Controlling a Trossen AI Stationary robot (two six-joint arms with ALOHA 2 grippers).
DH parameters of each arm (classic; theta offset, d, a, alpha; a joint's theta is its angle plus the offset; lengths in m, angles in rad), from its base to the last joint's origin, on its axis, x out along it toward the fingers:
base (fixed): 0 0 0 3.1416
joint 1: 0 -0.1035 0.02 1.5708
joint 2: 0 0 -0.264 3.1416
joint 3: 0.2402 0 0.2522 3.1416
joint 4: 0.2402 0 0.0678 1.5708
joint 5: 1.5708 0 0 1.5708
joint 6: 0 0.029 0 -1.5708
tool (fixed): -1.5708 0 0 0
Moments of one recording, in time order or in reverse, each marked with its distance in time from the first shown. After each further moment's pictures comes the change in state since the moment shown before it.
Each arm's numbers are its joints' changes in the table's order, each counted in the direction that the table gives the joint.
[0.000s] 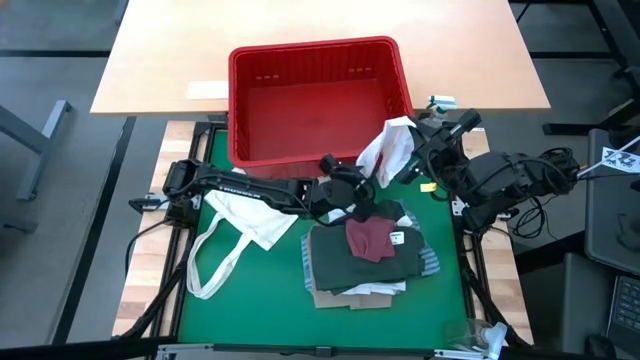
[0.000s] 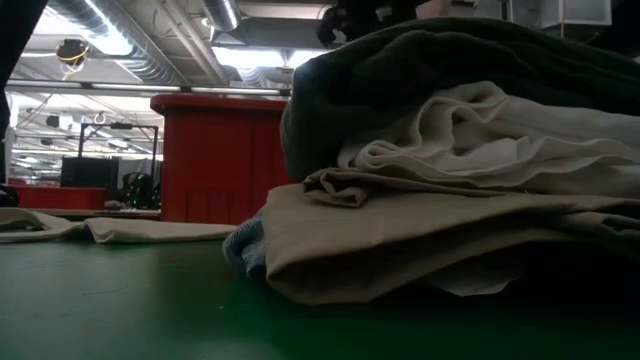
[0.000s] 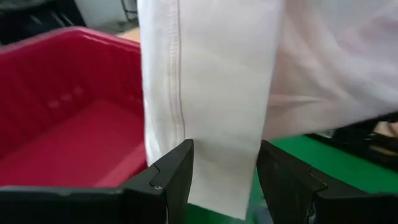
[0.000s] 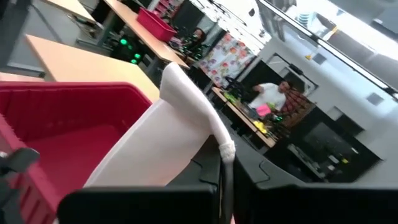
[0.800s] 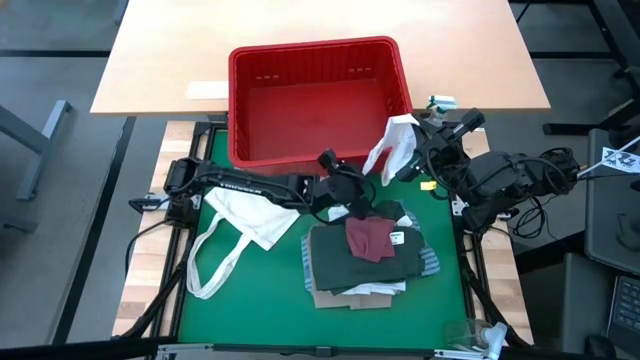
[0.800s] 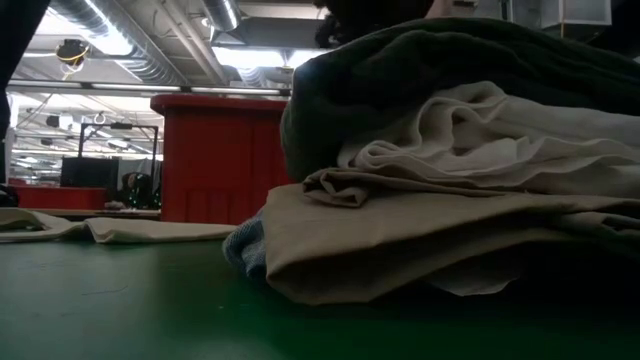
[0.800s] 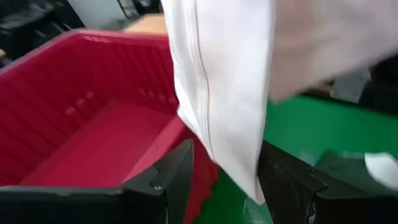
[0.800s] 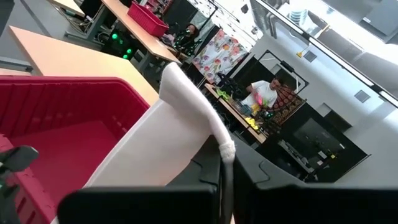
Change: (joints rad) left arm -0.031 0.000 0.000 0.083 -0.016 0.124; right arm 0.000 0.000 0.000 0.000 -0.051 -0.021
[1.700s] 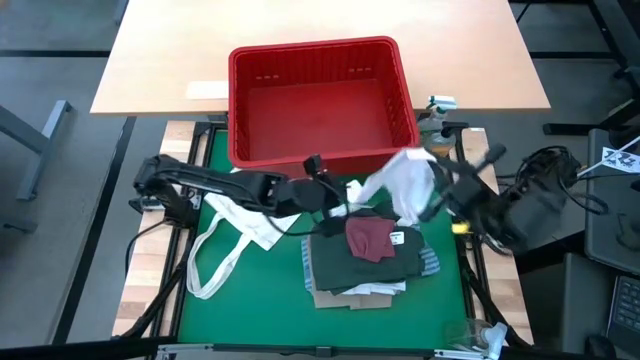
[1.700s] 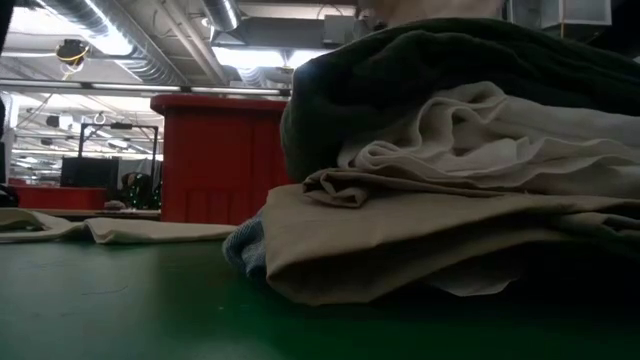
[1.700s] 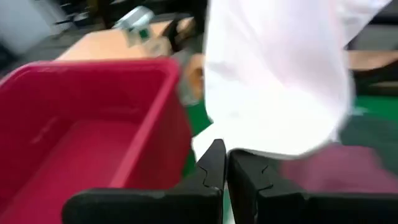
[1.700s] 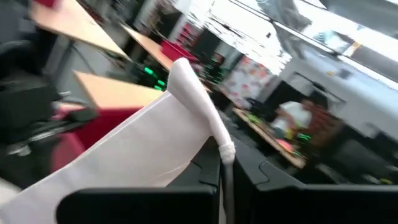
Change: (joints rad) left arm 0.105 -0.204 0.000 0.235 -0.160 0.060; right arm -0.298 0.000 0.000 0.004 -0.157 0.081
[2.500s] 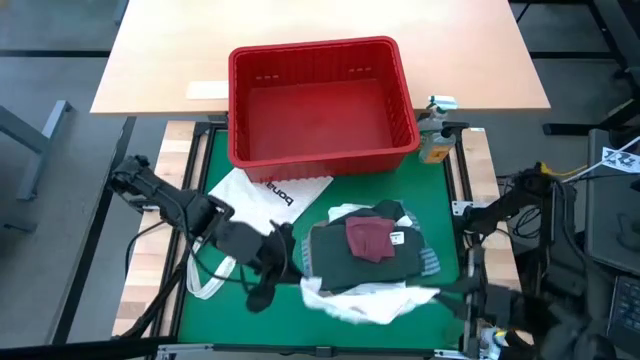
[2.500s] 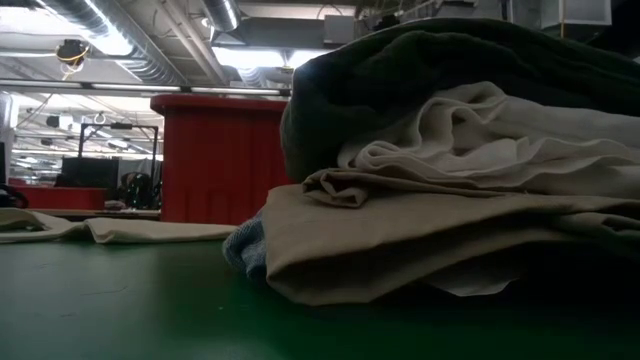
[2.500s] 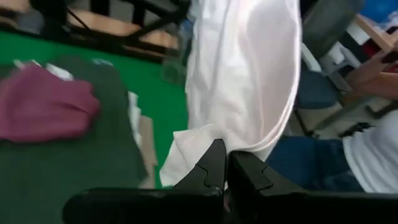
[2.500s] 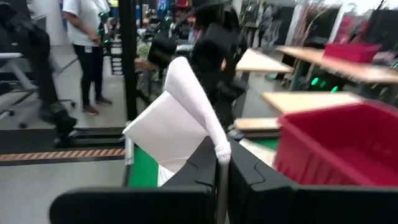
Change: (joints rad) left arm 0.325 -0.194 0.000 0.129 -0.517 -0.463; right arm -0.458 0.183 -0.001 0.149 0.243 0.862
